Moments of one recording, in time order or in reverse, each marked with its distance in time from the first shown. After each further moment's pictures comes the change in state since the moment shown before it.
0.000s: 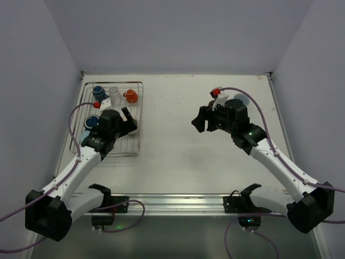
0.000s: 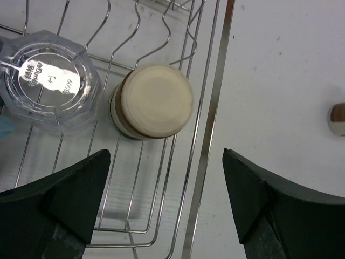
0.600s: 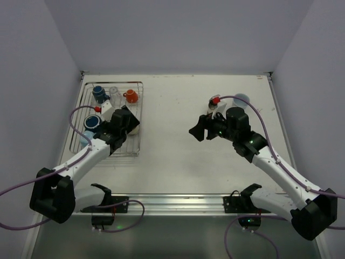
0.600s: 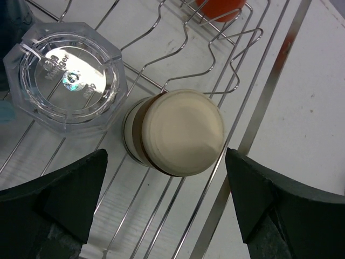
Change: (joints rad) left arm -0.071 0.166 -0.001 0.106 -0.301 -0.275; right arm 0.020 -0.093 -0.149 0.065 -0.117 0.036
